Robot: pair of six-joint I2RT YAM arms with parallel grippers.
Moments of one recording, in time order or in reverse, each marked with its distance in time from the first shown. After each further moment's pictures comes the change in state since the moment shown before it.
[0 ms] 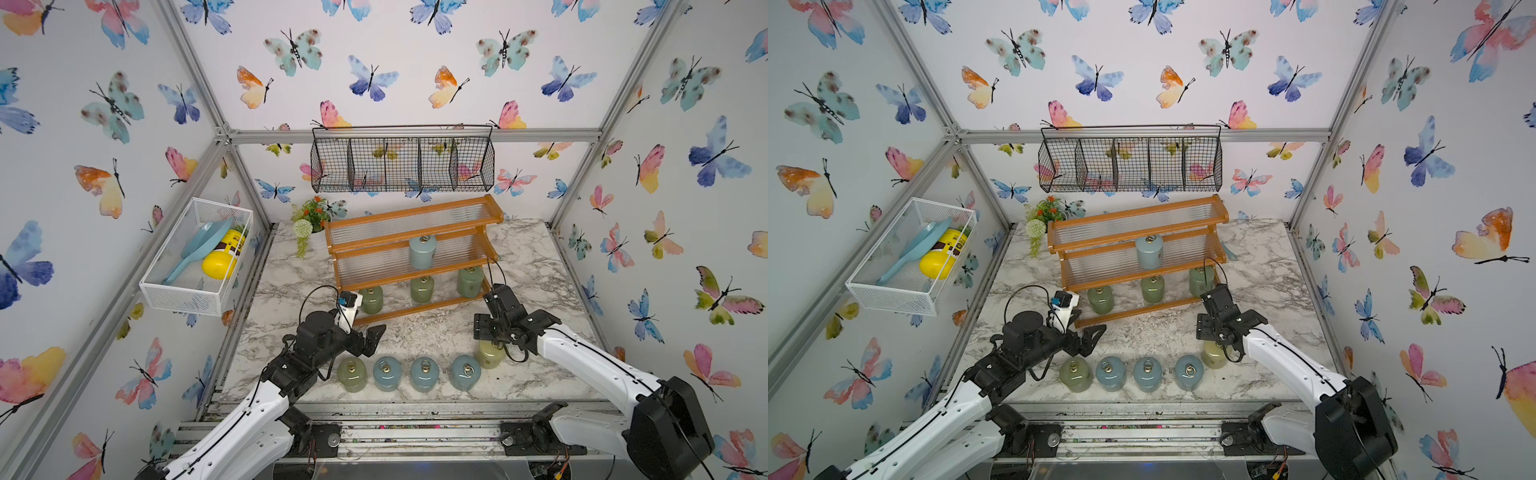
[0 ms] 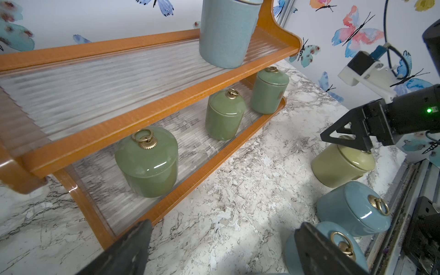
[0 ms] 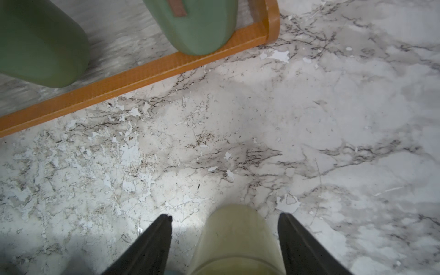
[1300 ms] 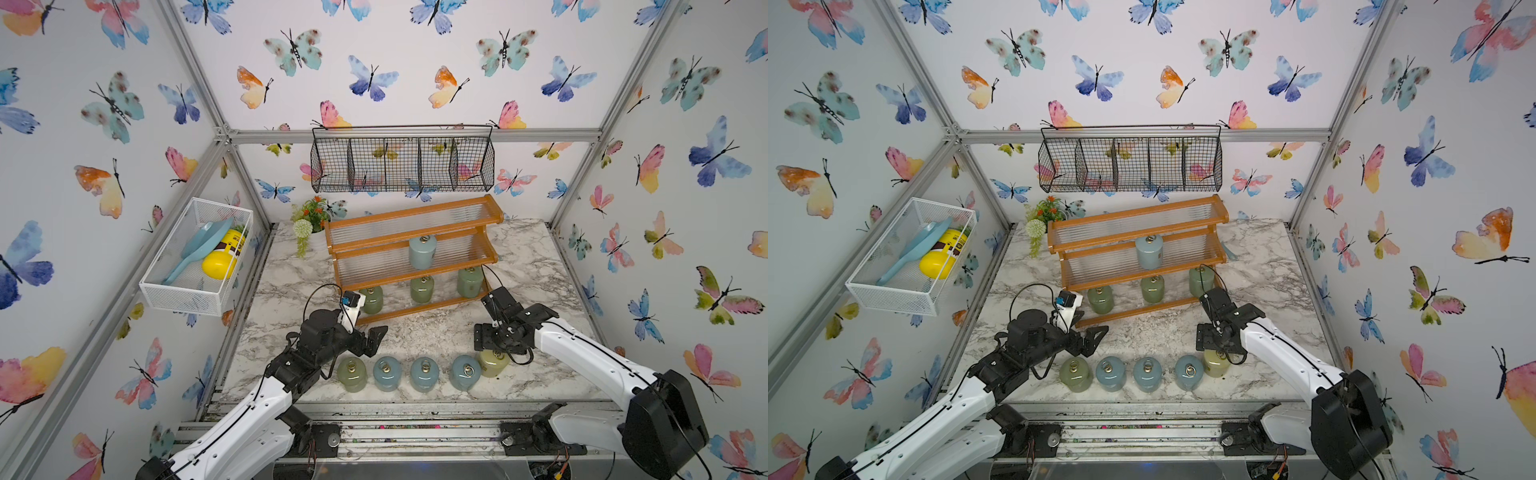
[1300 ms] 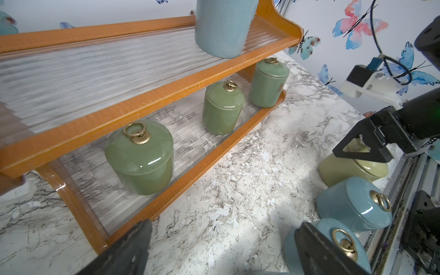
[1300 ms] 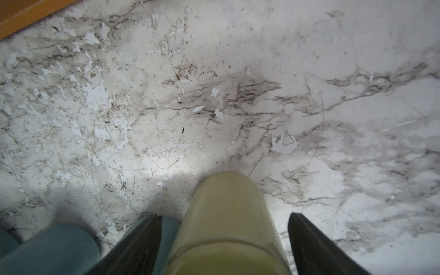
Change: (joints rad) left arm 0.000 0.045 0.000 0.016 0.019 0.002; right arm -0.002 0.031 0.055 -0.257 -0.069 0.058
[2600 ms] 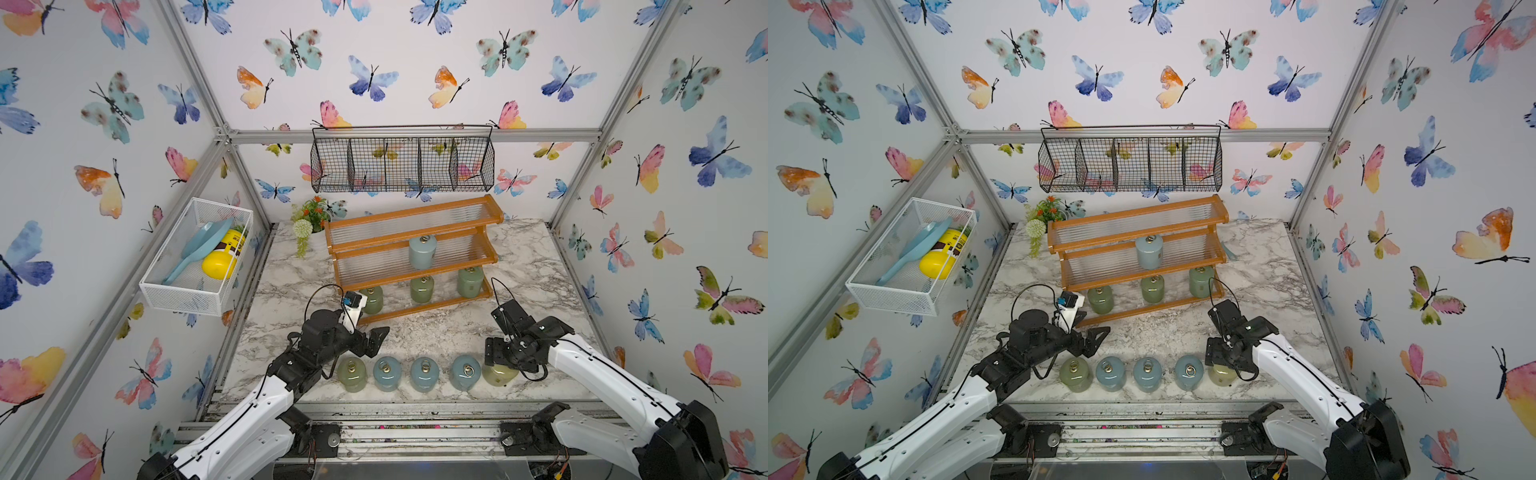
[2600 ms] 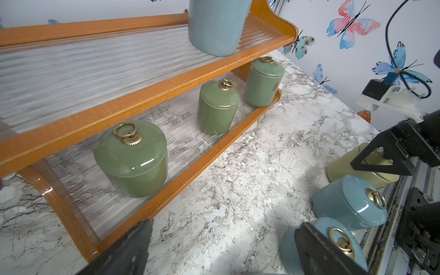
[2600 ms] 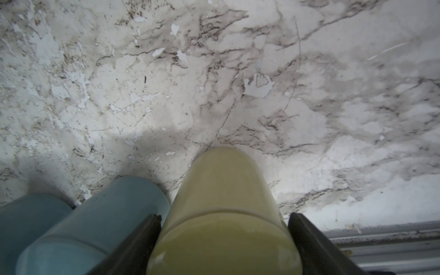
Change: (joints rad) left arm 0.000 0.018 -0.013 0.037 0.026 -0.001; right arm 0.000 -0.153 -0.087 -0.123 -0.041 0.074
